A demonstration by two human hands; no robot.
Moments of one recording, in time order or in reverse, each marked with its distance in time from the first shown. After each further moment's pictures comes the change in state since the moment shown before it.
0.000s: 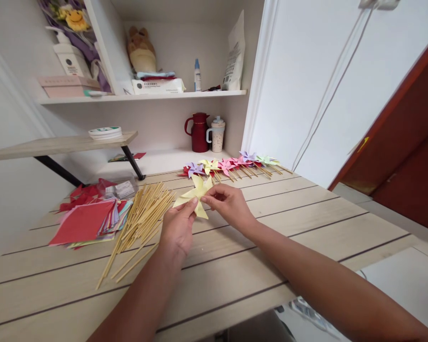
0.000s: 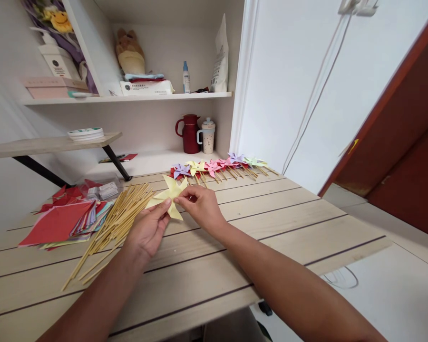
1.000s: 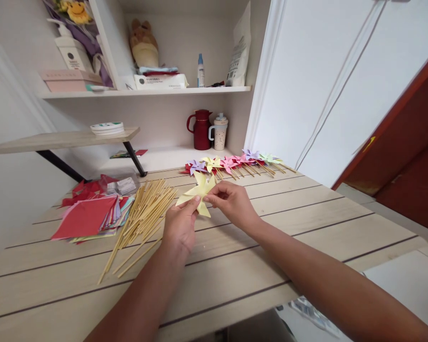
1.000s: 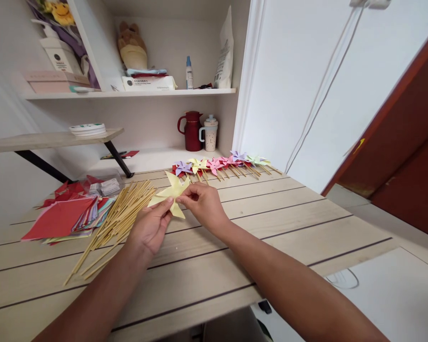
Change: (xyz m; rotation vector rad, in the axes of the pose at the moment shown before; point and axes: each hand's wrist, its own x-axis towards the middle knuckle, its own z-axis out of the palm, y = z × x) left_hand -0.002 -0.001 0.002 -0.006 0.034 -0.010; right_hand -0.001 0.000 -0.002 -0.111 0.000 -0.055
